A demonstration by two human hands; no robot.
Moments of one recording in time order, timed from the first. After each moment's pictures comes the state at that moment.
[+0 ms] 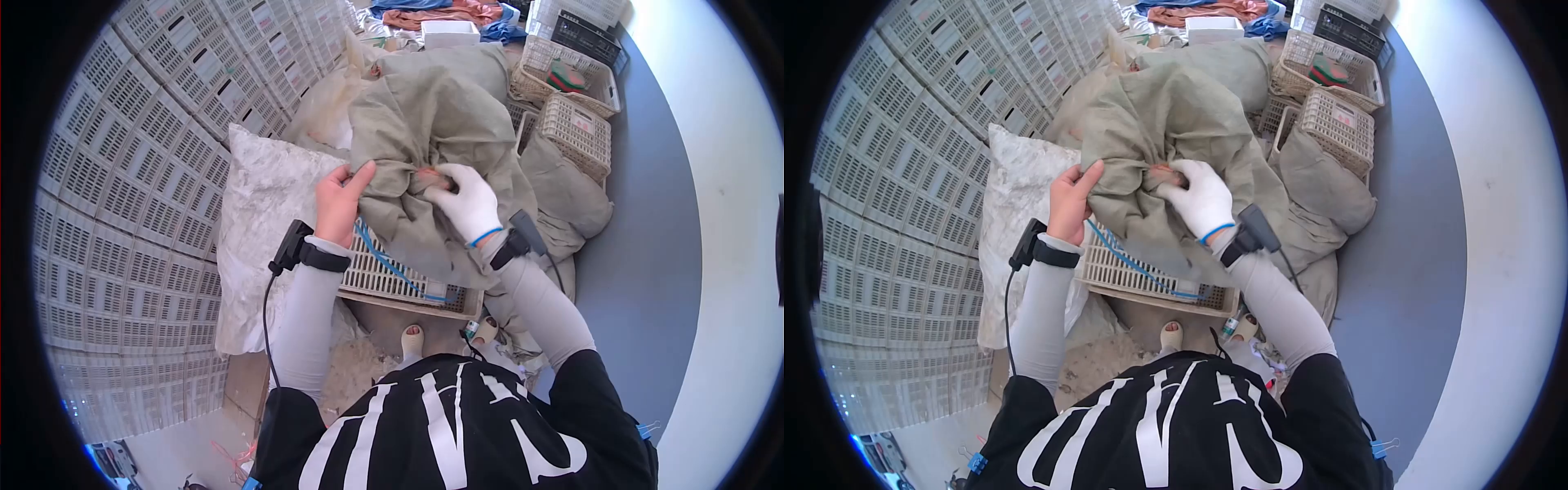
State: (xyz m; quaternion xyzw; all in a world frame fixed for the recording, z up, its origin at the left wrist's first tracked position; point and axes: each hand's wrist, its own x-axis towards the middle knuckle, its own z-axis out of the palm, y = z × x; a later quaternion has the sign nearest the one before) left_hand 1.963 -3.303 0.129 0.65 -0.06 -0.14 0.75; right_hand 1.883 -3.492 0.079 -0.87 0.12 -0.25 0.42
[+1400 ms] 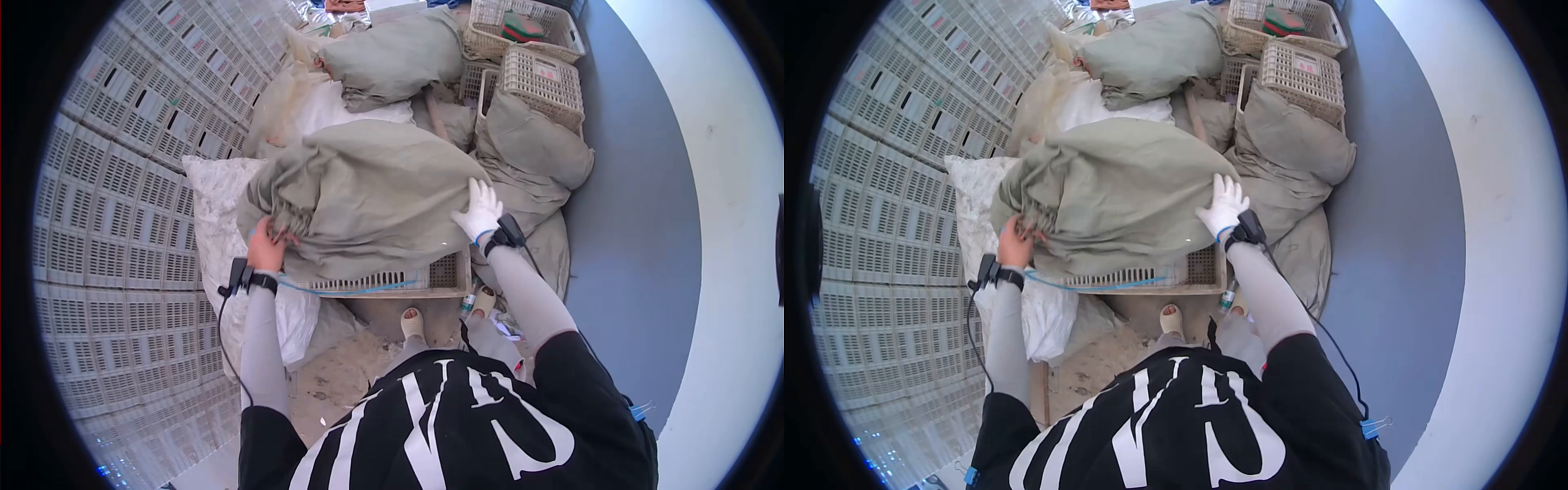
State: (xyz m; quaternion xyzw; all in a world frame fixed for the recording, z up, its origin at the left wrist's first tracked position) left_hand 2.045 -3.188 -0.029 0.96 -0.17 0.05 0.19; right_hand 1.828 -3.588 -0.125 -0.91 0.36 -0.07 0.17
